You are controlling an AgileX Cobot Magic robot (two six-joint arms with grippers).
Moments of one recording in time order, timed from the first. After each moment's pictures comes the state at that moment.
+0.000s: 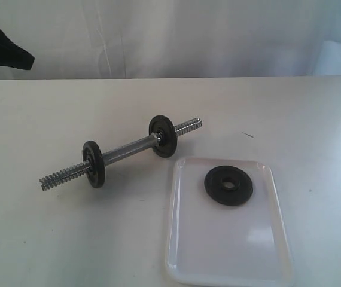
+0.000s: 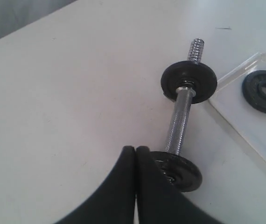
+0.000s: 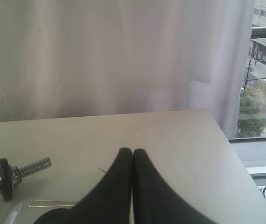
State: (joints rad) left arm 0.01 1.52 -1.35 -0.78 0.97 1.06; right arm 0.02 0.27 -0.58 -0.03 0.54 0.13
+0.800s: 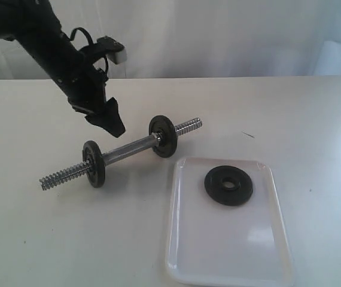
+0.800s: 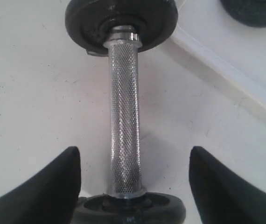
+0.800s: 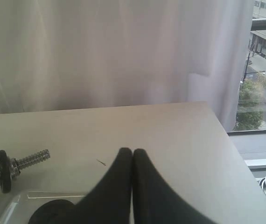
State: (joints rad) left arm -0.37 2.00 -1.74 -0.41 1.14 0.86; right arm 0.02 0.27 -0.58 -0.03 0.57 0.13
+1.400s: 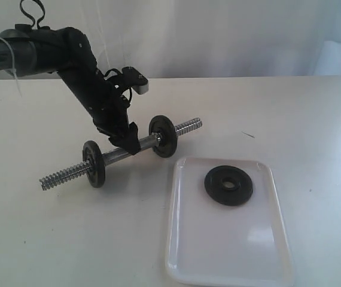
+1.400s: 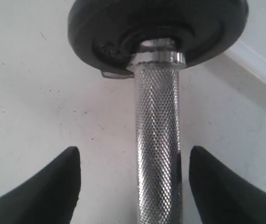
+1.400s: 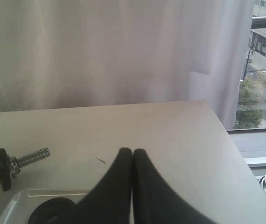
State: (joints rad) left arm -0.43 2.16 -1.77 -0.37 0.98 0.84; right arm 0.02 0.27 -0.58 -0.03 0.57 0.13
